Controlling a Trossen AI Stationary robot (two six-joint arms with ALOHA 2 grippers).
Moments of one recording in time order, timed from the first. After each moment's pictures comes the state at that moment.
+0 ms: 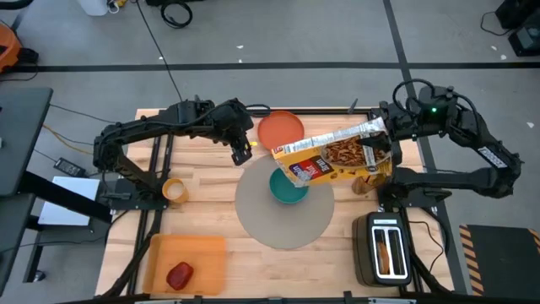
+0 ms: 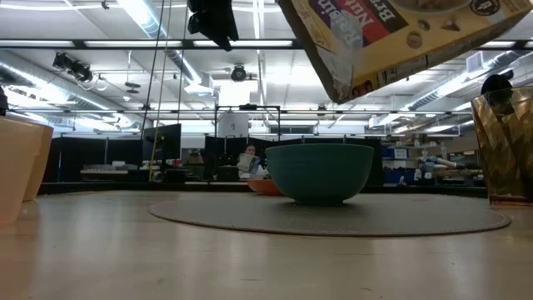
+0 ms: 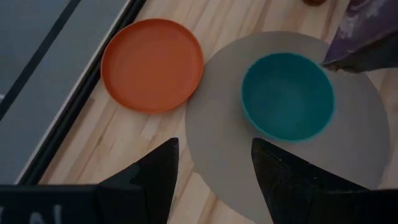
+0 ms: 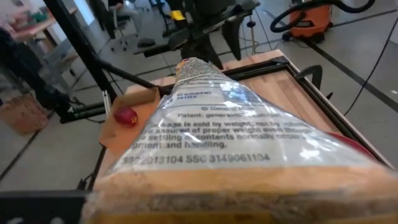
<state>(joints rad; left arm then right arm) 0.21 1.55 1.69 -1.08 -0.16 -0.17 -0.41 0.73 1.25 -0.86 -0.42 0.08</state>
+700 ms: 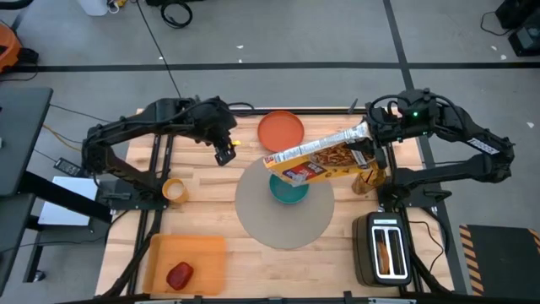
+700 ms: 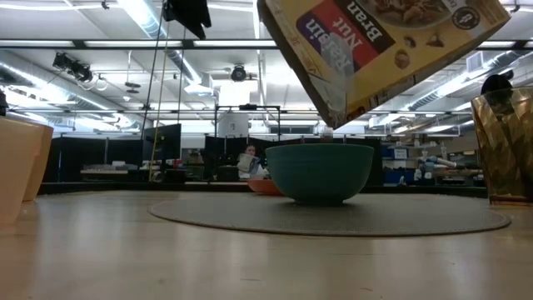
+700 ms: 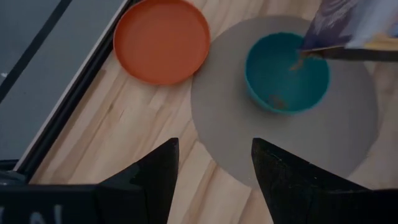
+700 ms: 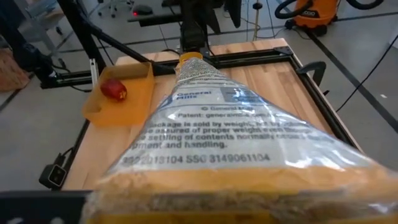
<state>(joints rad) 0.19 1.44 1.70 -1.22 -0.16 -0.22 -0.24 0.86 1.29 -0.87 -0.25 0.00</state>
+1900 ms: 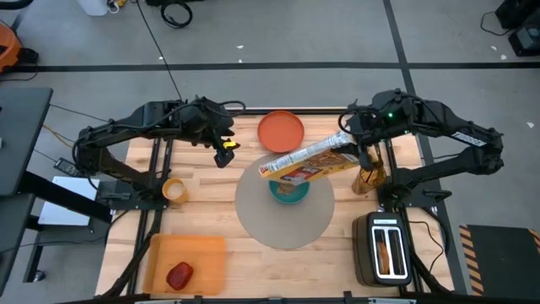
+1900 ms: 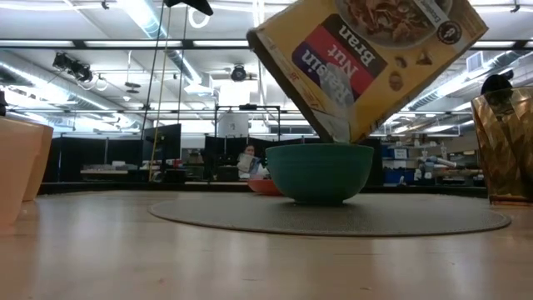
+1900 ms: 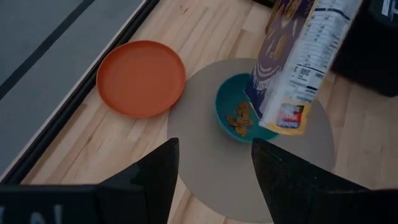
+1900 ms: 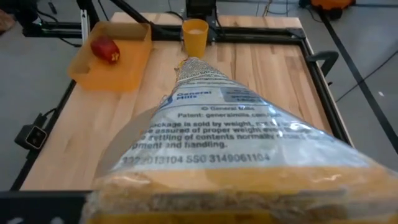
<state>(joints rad) 0.14 1.39 1.69 -1.11 -0.16 -0.28 -0.18 1.02 1.38 -0.93 -0.22 -0.15</state>
